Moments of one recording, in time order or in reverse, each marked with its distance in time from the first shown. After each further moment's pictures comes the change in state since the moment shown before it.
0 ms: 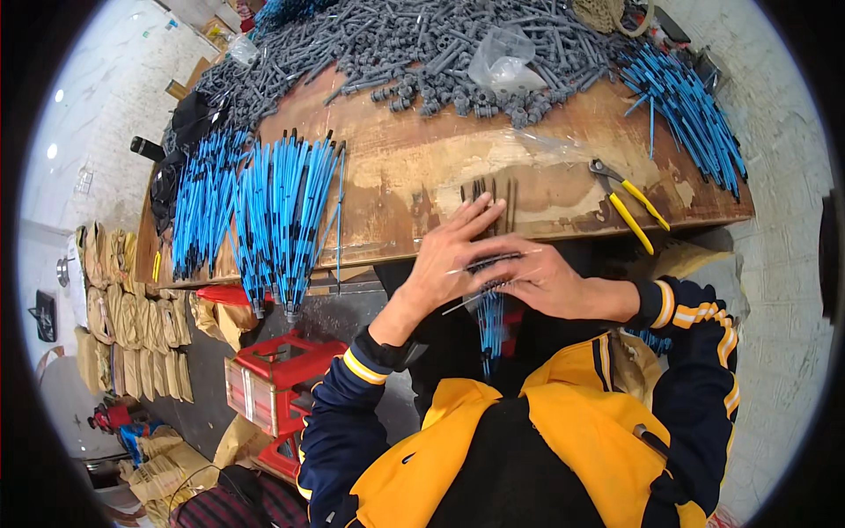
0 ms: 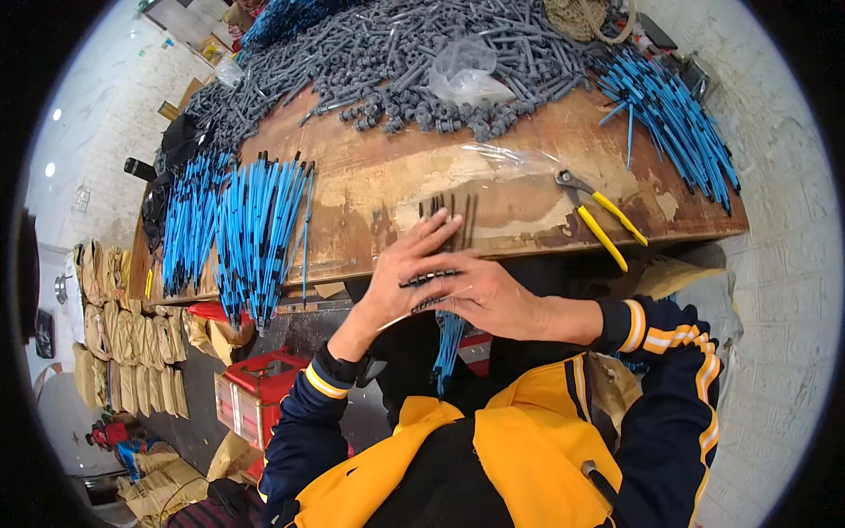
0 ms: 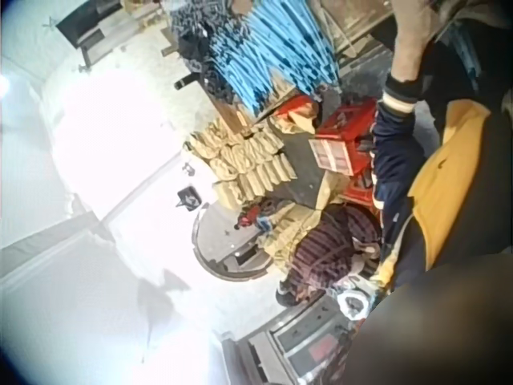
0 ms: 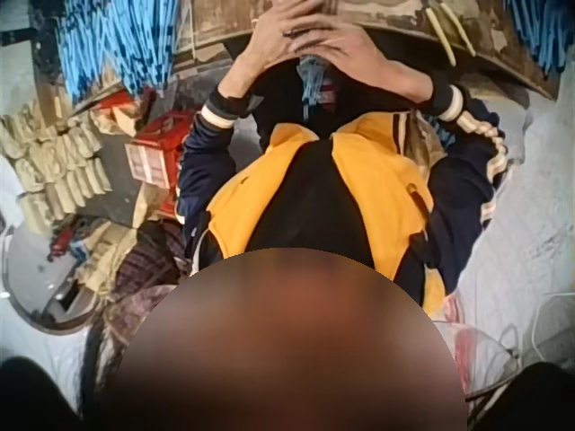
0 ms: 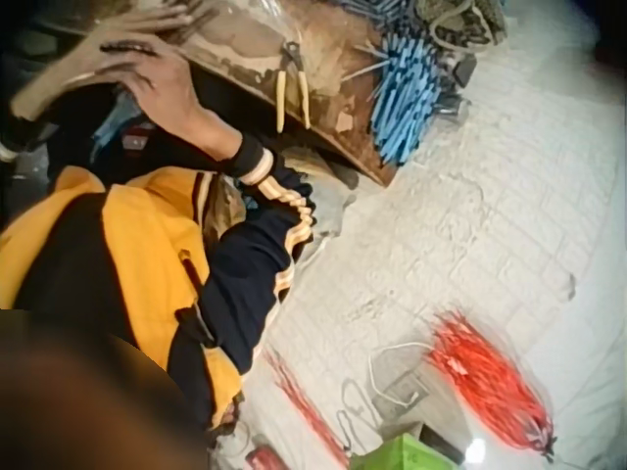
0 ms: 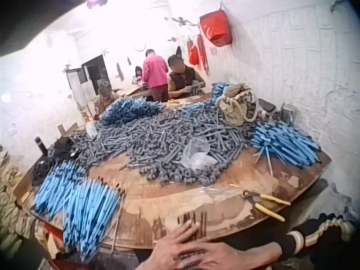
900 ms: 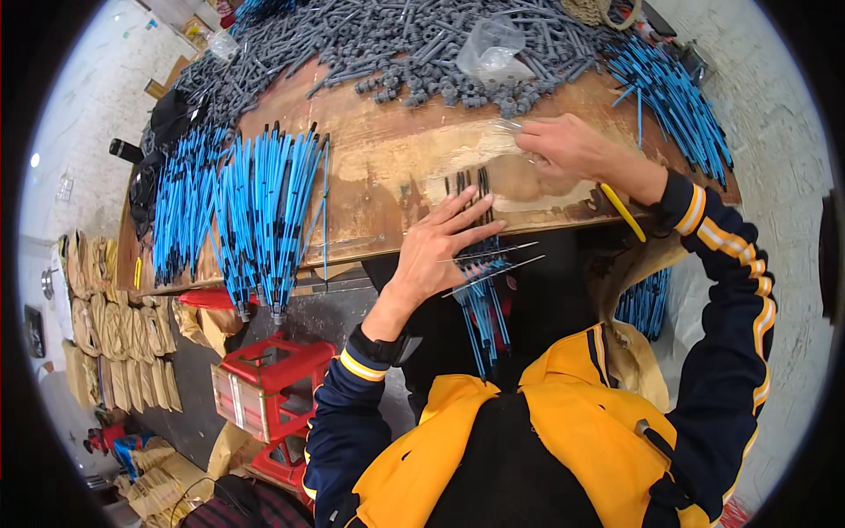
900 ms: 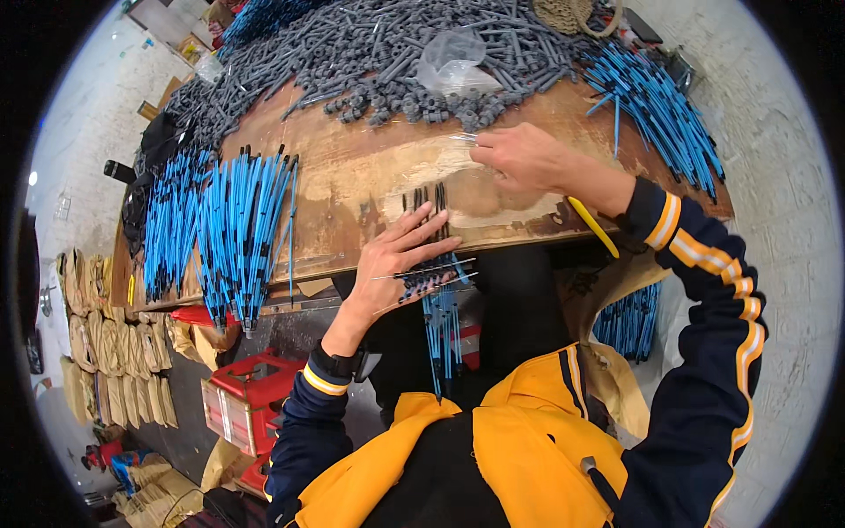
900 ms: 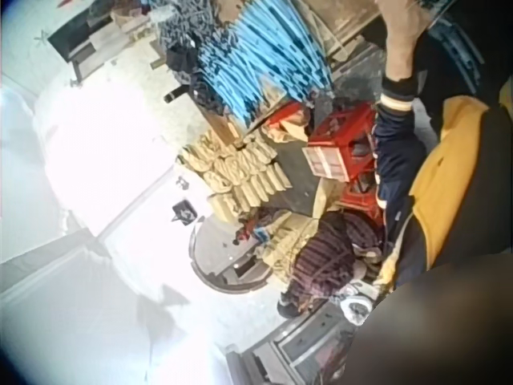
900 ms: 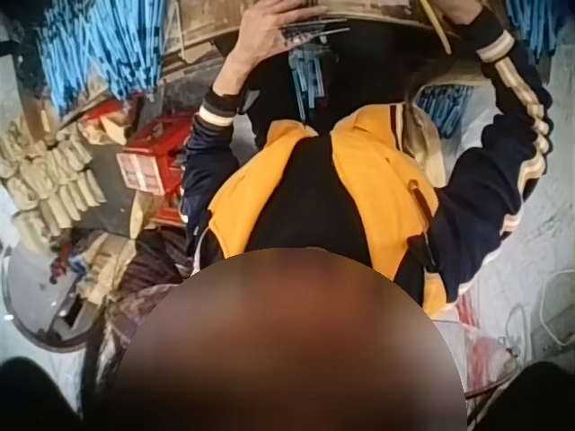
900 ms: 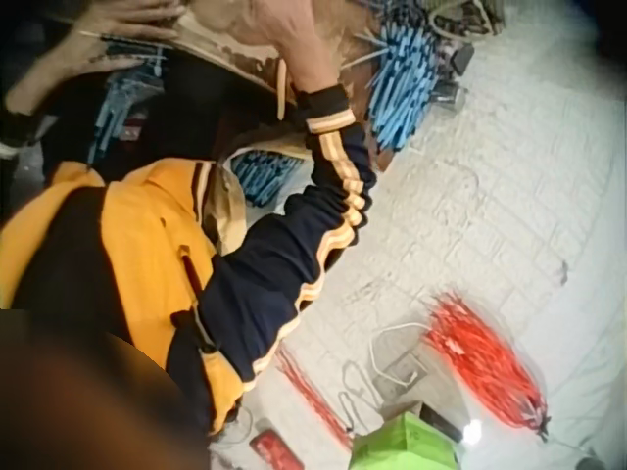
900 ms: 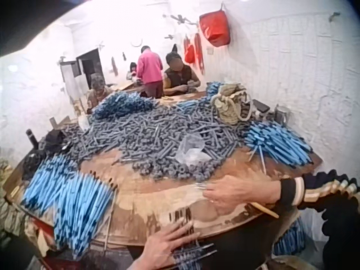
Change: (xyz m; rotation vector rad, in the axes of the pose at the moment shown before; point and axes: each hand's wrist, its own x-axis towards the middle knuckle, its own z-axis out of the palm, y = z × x) left_hand -0.009 -0.007 0.001 0.076 0.048 -0.003; right_hand 0.060 0.072 -0.125 -1.038 -0.494 -0.090
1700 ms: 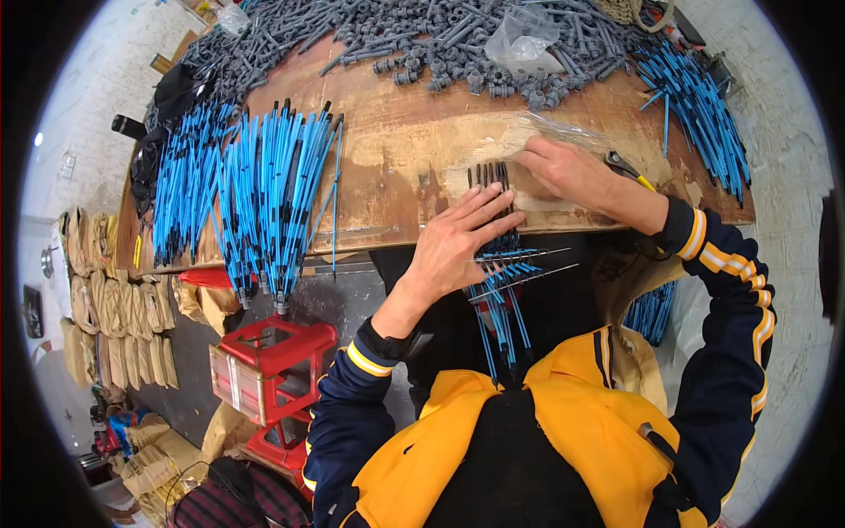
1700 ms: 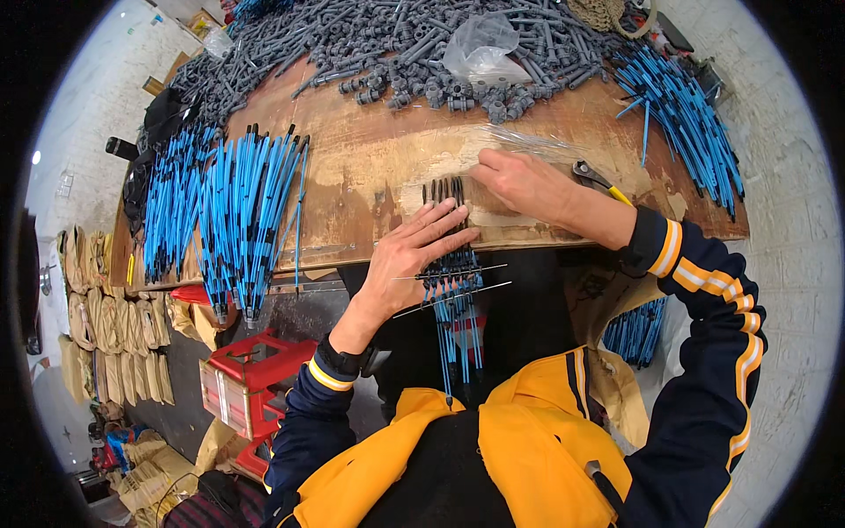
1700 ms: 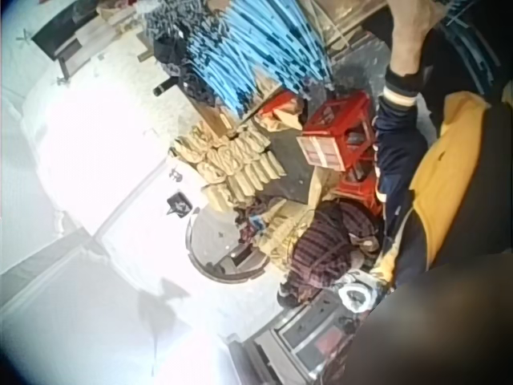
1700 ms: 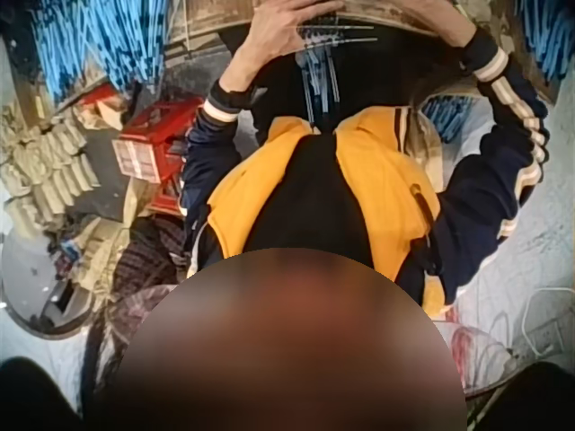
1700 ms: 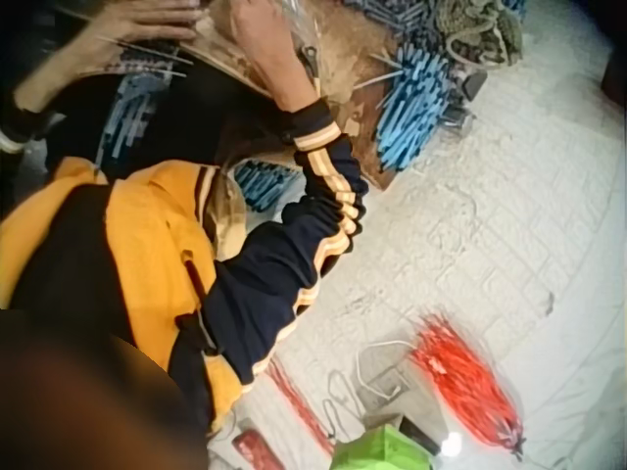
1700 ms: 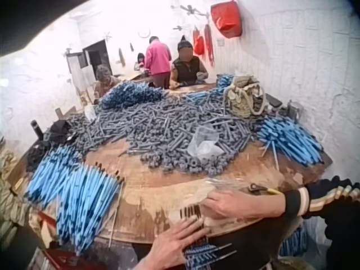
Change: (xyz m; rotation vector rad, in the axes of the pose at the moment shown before) left_hand -0.001 -0.007 0.005 0.007 -0.003 -0.024; right_hand 0.015 -0.033 0.034 0.213 0.170 0.124
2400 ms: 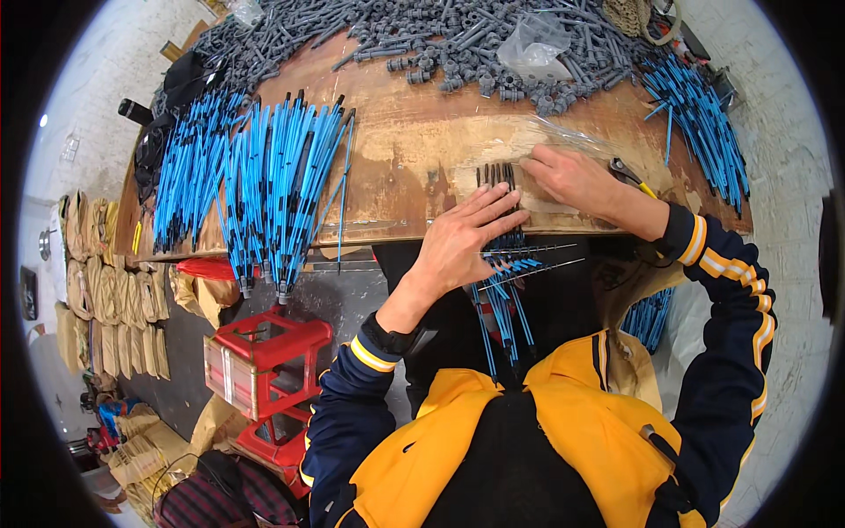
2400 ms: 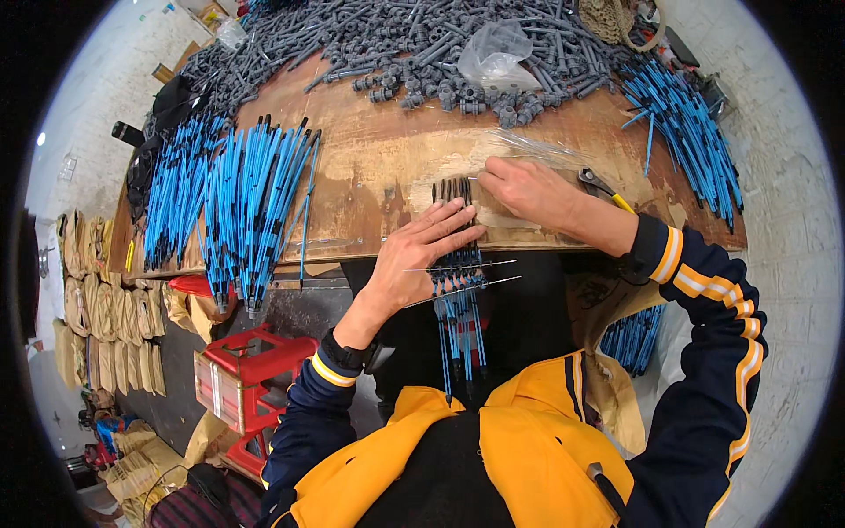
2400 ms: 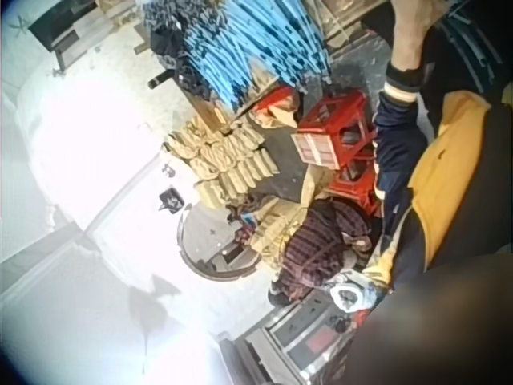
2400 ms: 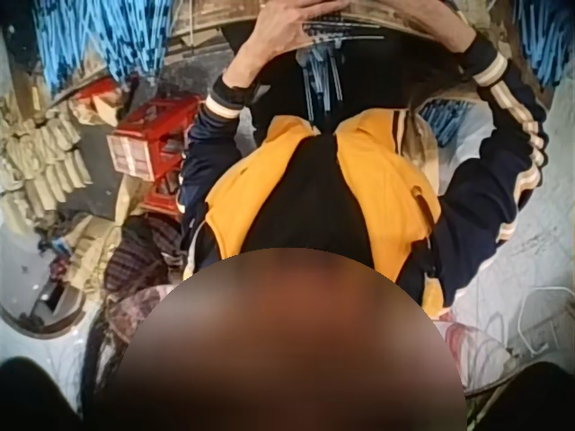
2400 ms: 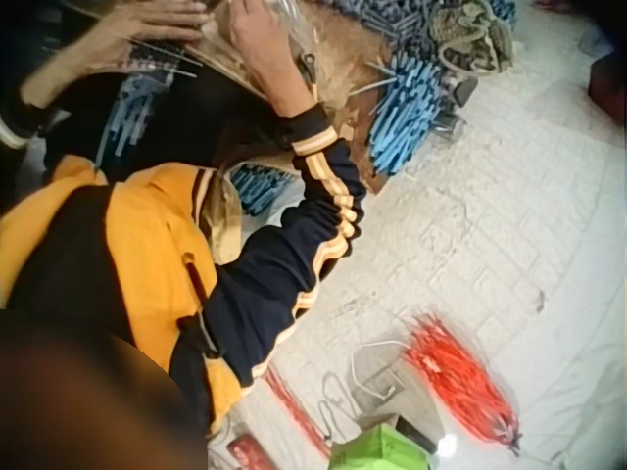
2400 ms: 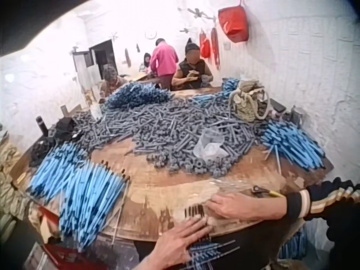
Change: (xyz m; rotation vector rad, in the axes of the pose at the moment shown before) left_hand -0.004 -0.002 0.005 -0.017 0.056 0.000; right_hand -0.001 -0.008 0.001 -0.073 -0.003 -0.067
